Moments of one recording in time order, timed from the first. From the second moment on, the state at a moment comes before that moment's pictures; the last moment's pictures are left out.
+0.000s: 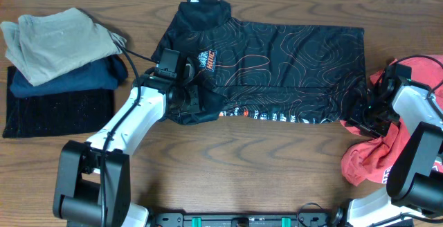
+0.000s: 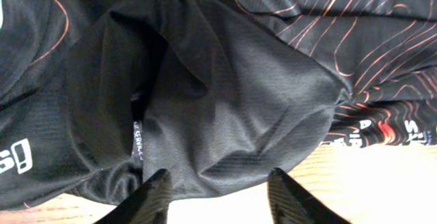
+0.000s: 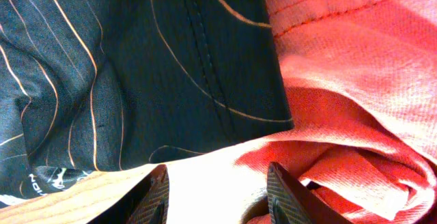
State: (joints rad) left arm -0.27 1.67 1.03 -0.65 0.23 -0.38; right arm -0.34 1.76 1.02 -0.88 -0.09 0.20
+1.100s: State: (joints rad) left arm -0.27 1.57 1.14 -0.40 0.17 -0.38; right arm -0.34 1.76 1.02 -0.88 -0.07 0.20
